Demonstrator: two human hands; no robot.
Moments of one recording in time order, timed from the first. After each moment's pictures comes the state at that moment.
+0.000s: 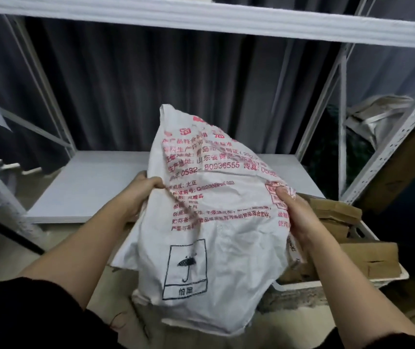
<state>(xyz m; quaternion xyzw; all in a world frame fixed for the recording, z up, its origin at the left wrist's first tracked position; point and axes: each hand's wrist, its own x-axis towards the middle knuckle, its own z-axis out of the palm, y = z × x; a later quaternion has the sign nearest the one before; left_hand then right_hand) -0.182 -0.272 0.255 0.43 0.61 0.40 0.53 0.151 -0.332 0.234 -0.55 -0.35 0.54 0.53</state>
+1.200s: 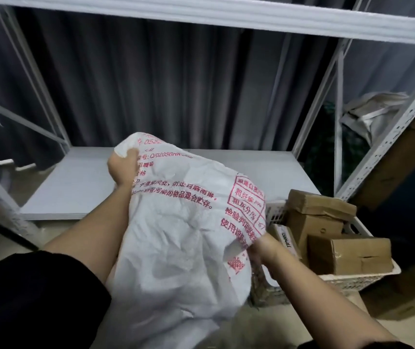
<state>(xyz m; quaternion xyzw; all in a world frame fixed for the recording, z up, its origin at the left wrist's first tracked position) -0.173 -0.252 0.272 0.32 0.68 0.61 0.26 0.076 -0.378 0.226 -0.46 -0.44 0.68 0.36</state>
